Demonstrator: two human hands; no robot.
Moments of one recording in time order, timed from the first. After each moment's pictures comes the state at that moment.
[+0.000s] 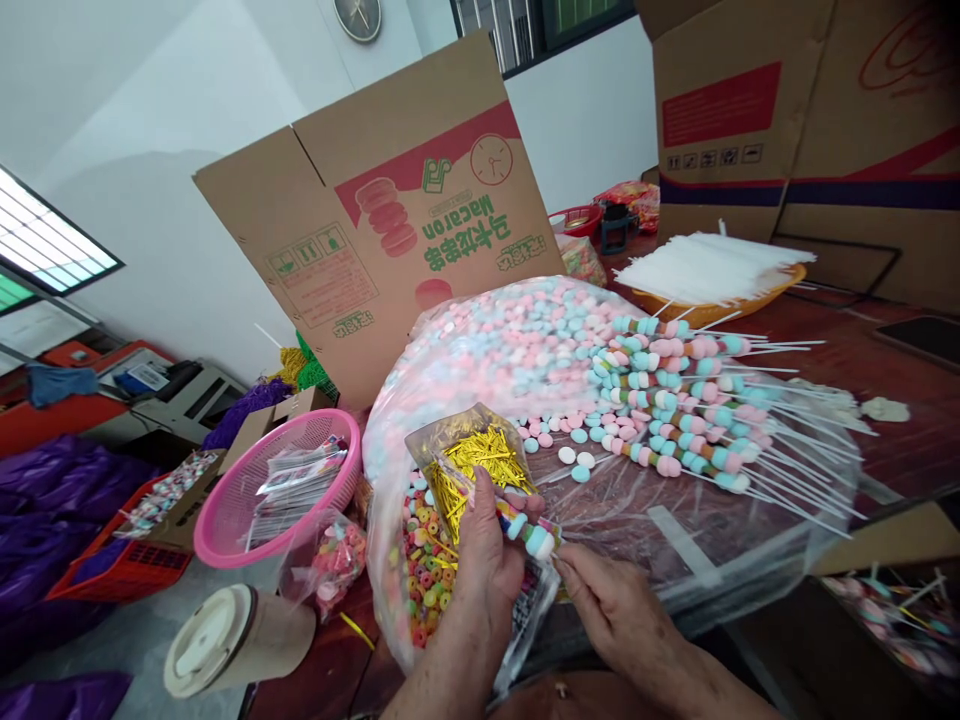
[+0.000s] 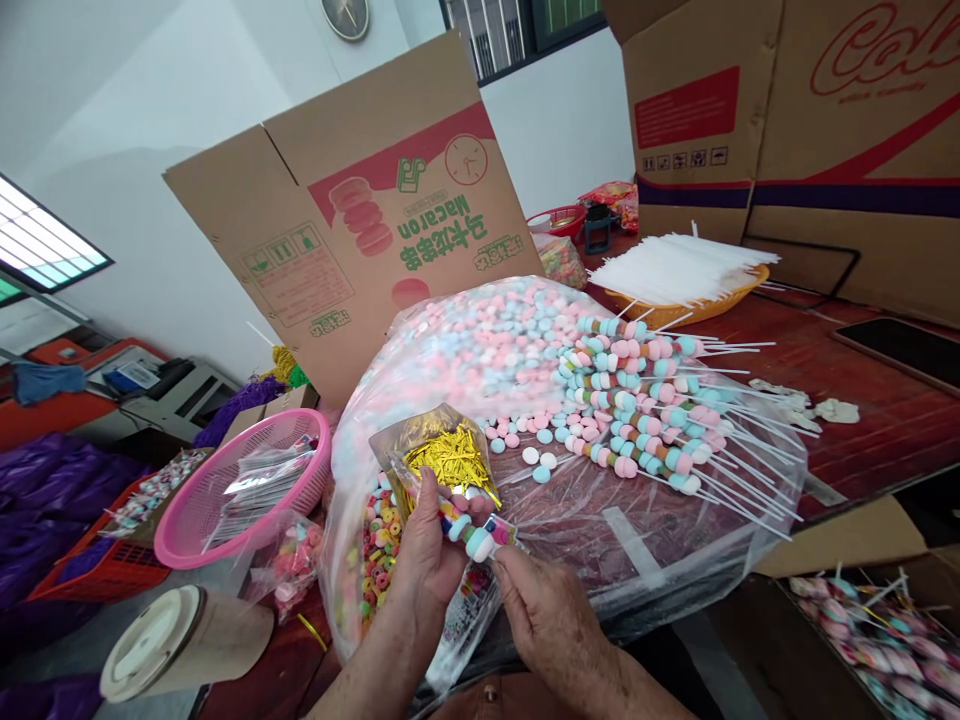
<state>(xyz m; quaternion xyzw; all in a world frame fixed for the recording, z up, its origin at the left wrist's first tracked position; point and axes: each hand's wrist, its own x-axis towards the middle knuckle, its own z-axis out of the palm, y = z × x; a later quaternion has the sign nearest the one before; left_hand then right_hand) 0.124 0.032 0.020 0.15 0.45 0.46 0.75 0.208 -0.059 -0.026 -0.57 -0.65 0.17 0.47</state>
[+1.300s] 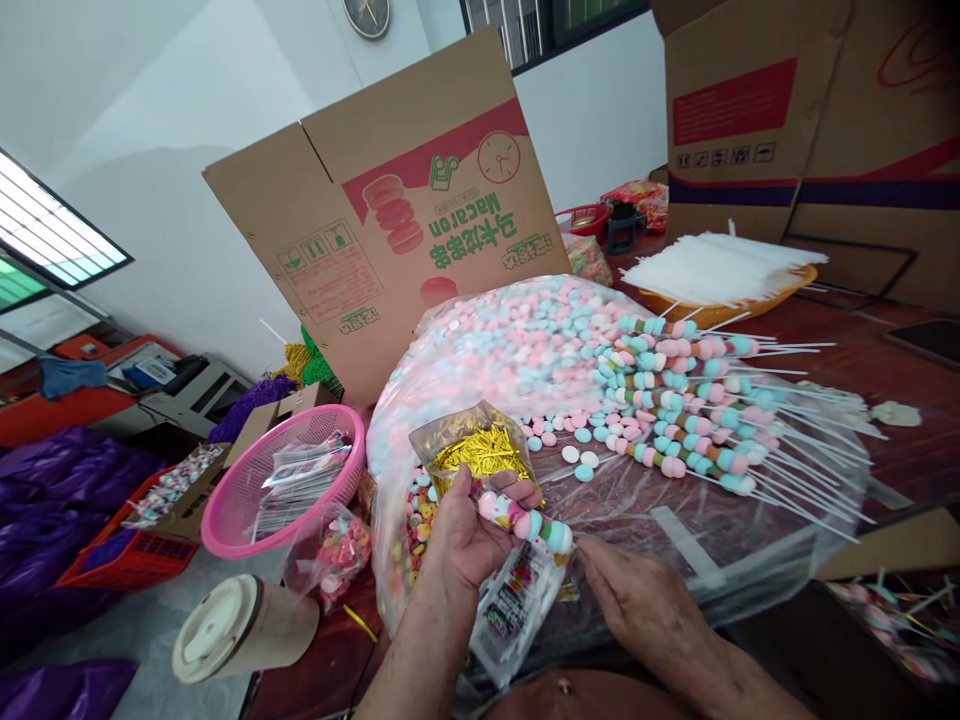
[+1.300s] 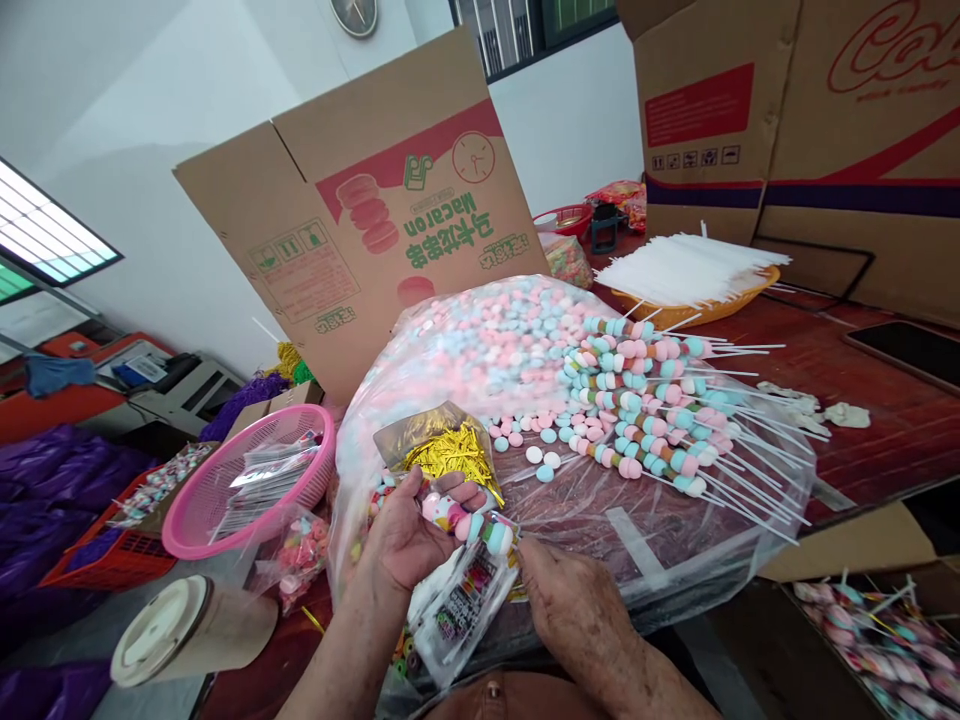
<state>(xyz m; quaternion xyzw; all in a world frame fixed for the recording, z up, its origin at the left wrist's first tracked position) 0.095 0.059 0.040 0.14 0.46 0.29 0.83 0.229 -0.063 -0.040 -0.62 -0.69 0.10 0.36</state>
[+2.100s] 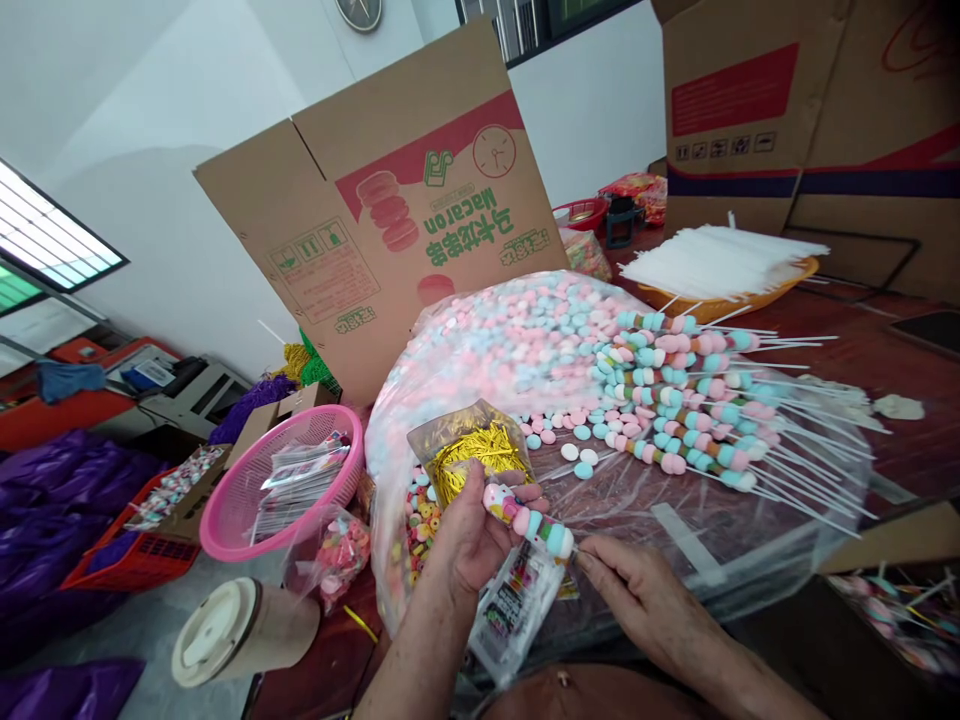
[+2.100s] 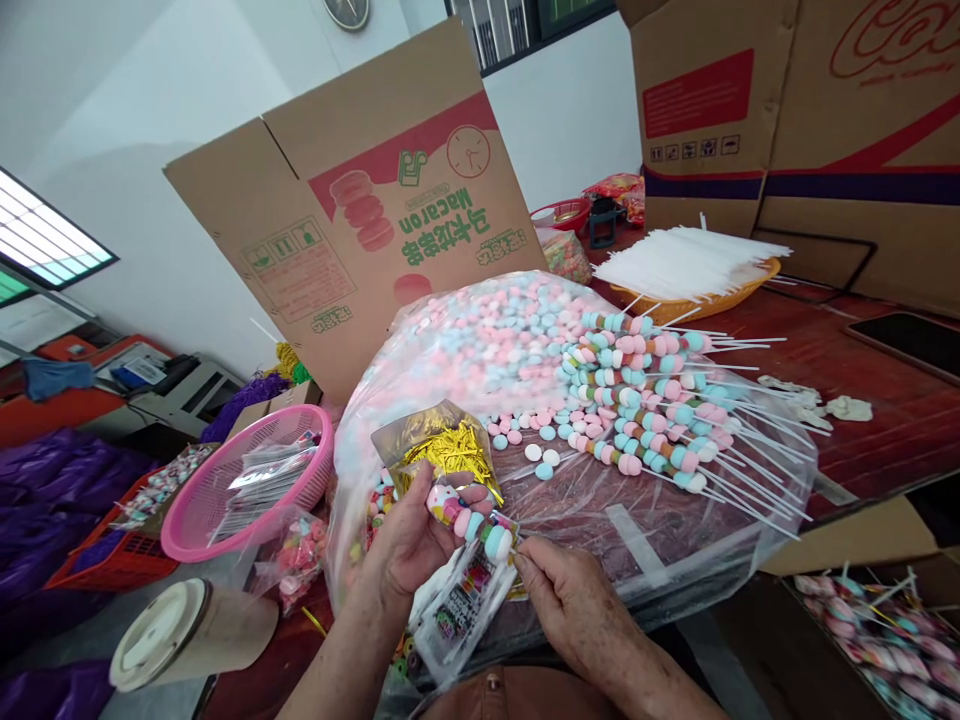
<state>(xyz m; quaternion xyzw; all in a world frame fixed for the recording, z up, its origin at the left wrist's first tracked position) 0.096 0.056 0.032 0.22 0.43 0.28 0.83 0.231 -0.063 -0.024 -0.61 -0.60 0.33 0.40</state>
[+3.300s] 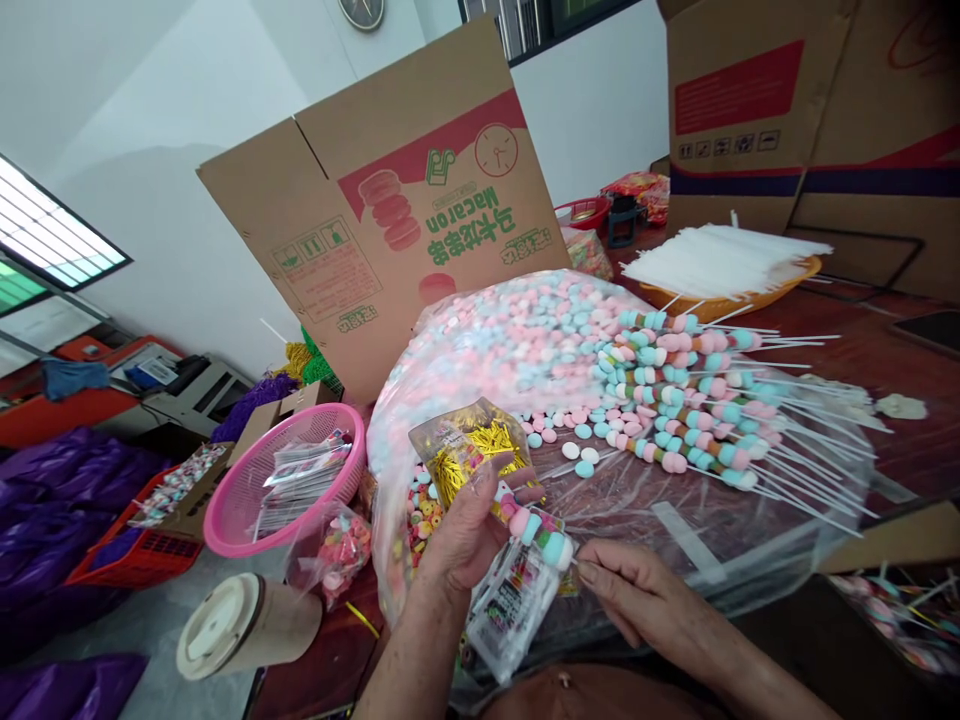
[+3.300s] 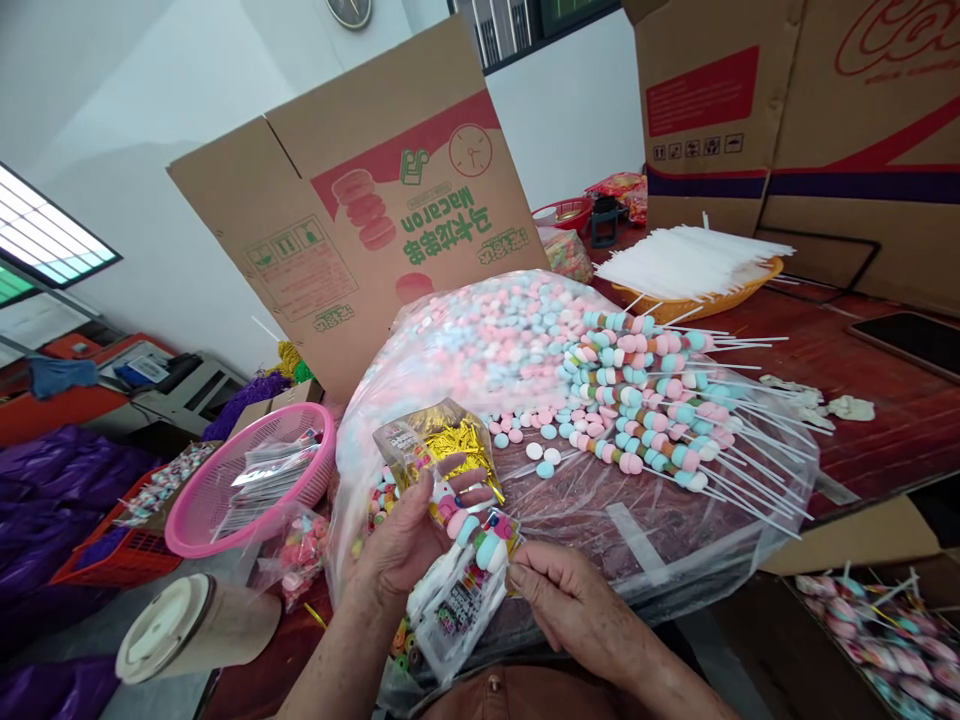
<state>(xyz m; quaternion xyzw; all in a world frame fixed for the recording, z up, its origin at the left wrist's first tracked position) 0.086 0.047 0.037 0.28 0.30 0.31 0.86 0.232 -0.066 -0.007 -0.50 -0.48 0.58 0.43</state>
